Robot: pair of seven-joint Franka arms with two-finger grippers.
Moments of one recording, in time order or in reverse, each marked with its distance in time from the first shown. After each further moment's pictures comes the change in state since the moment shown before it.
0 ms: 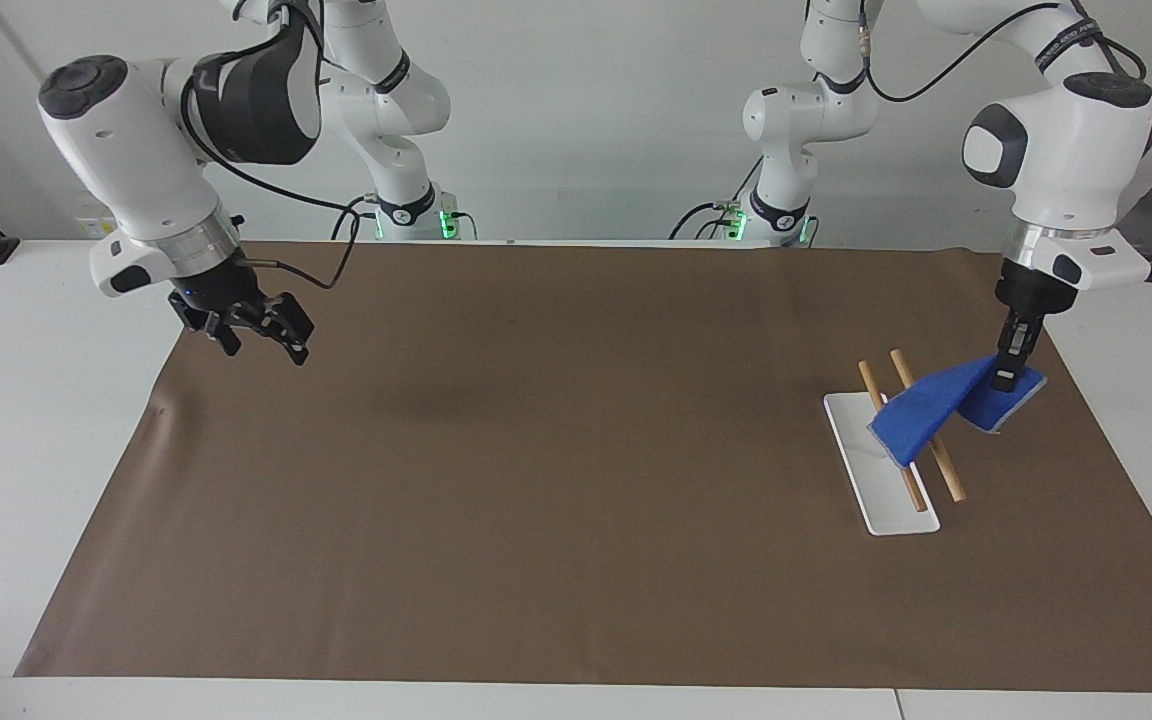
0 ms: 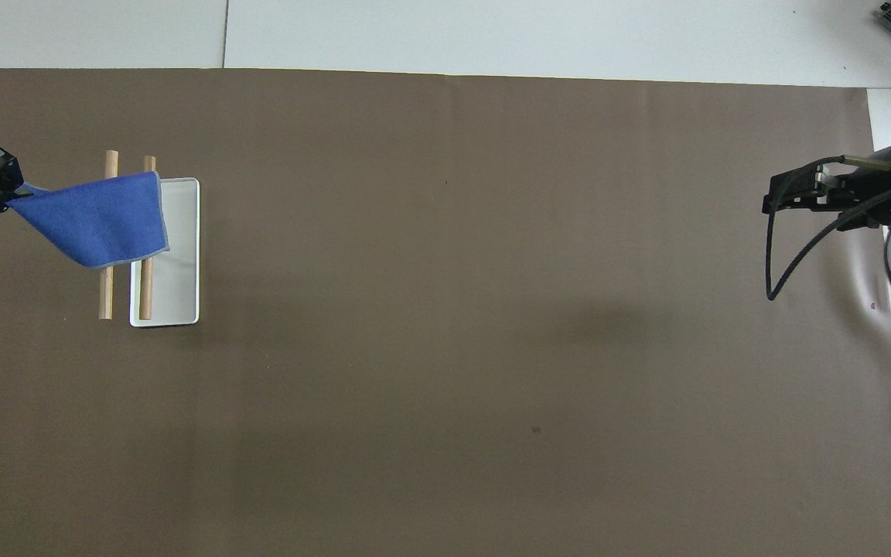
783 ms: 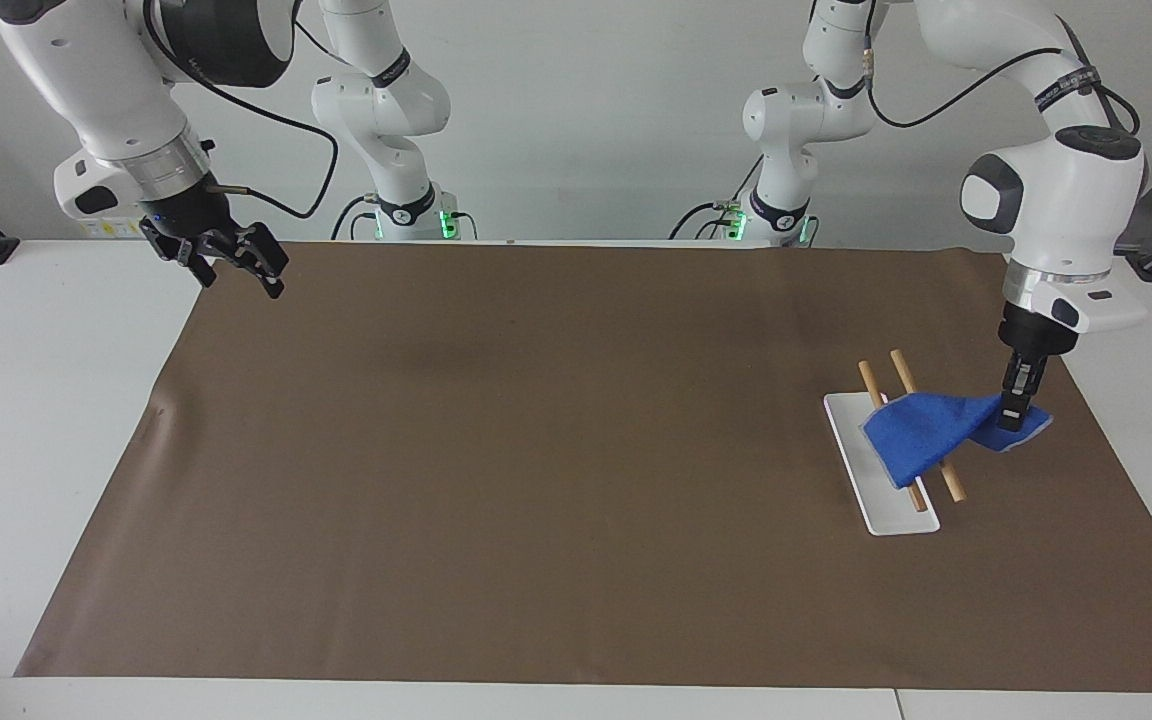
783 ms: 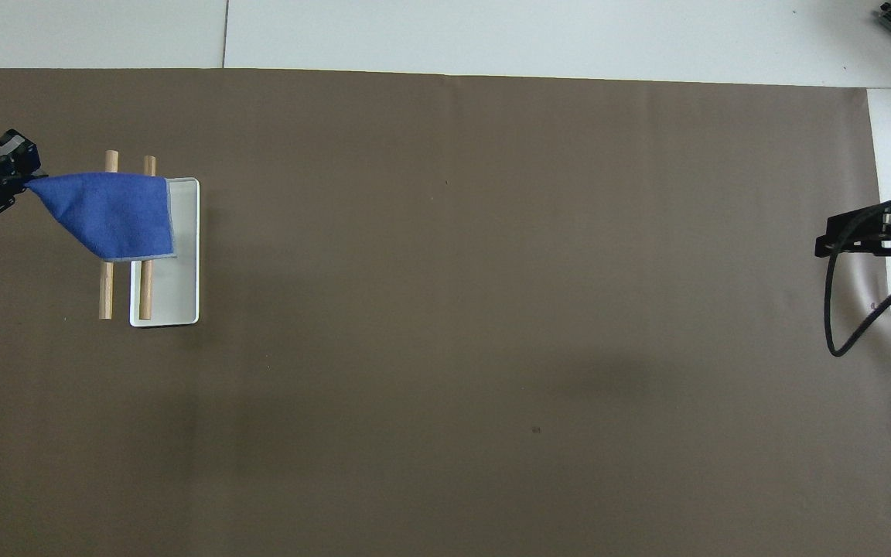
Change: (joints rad) left arm 0.000 0.099 0.007 0.001 0.000 0.169 0.016; right arm -0.028 -0.123 0.011 -0.056 -0.014 -0.106 -0.003
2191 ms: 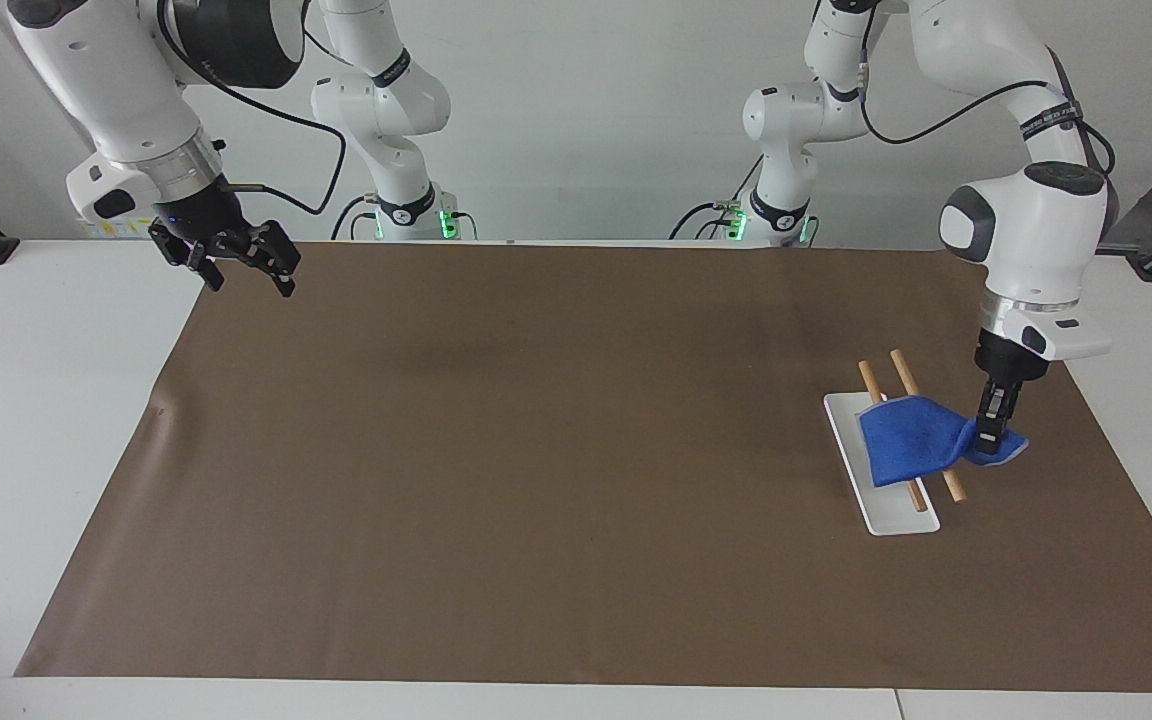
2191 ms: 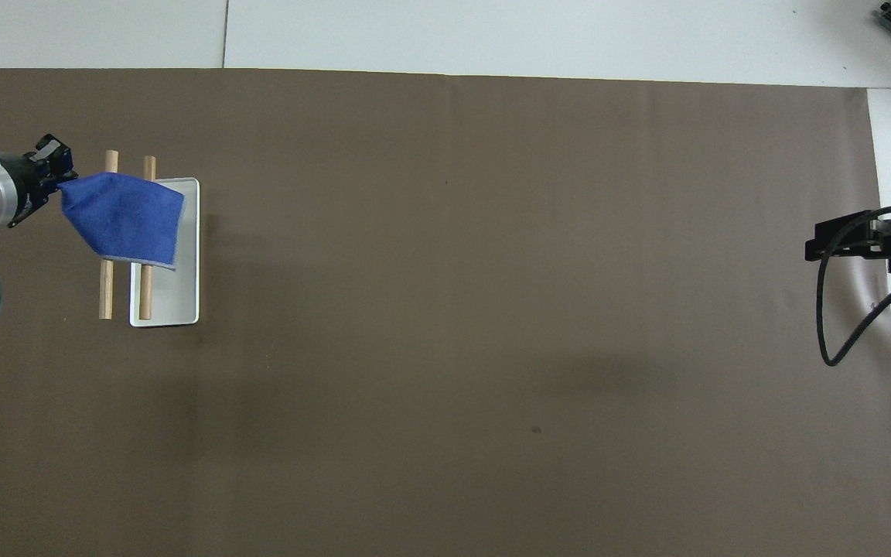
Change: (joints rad) left arm -0.011 0.046 -0.010 -0.040 0.000 0.097 0.000; right arm 0.029 0.000 -0.021 -0.007 0.000 0.004 -0.069
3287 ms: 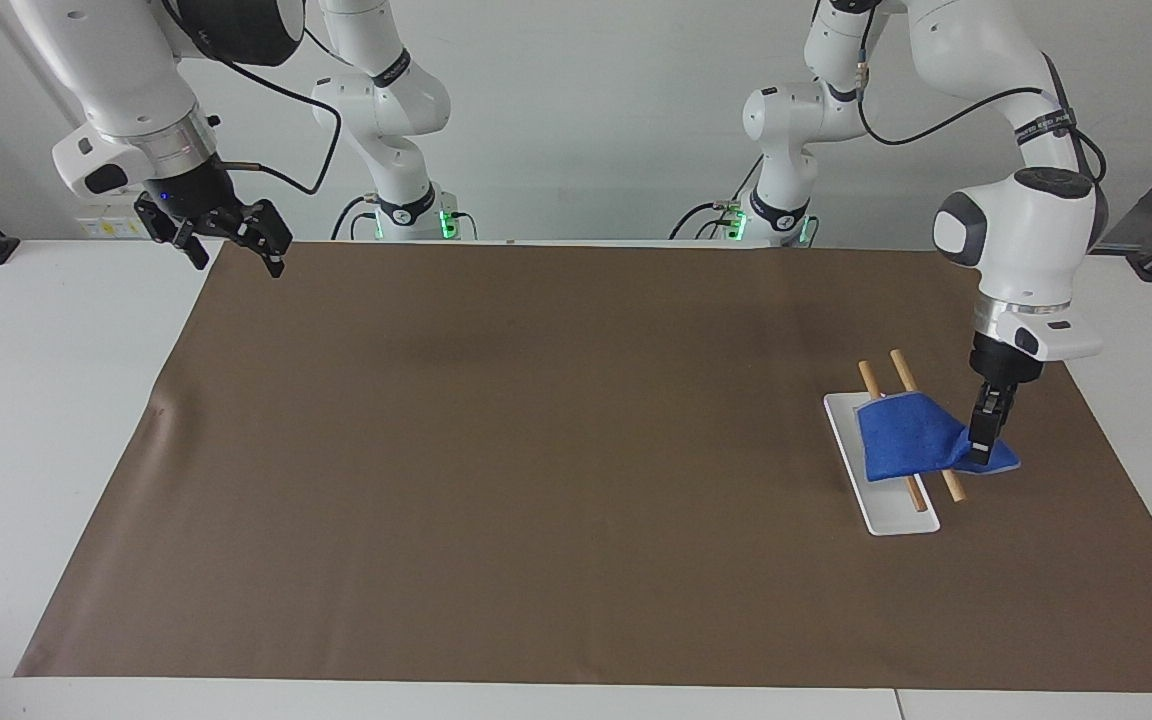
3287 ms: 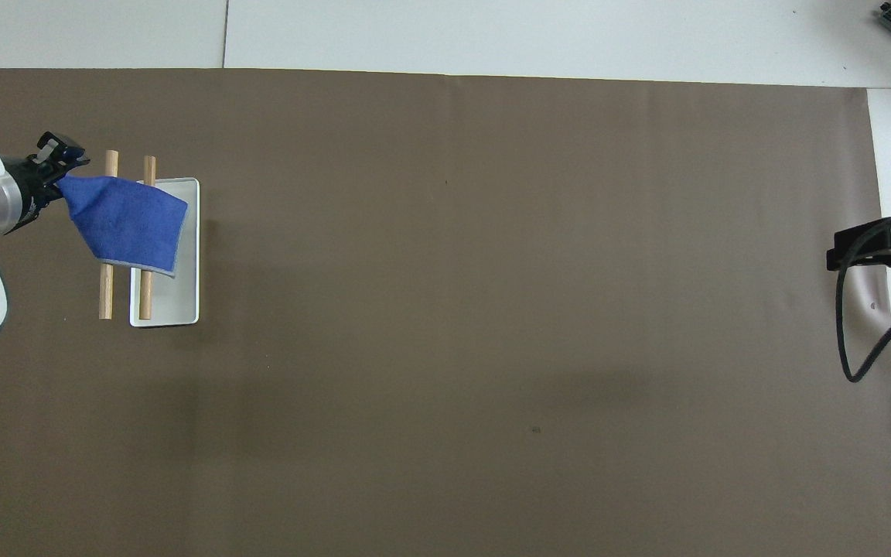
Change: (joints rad) left arm 0.000 0.000 0.003 -0.020 0.000 0.062 0.000; right arm 0.004 -0.002 0.018 0.063 -0.060 -0.091 -0.010
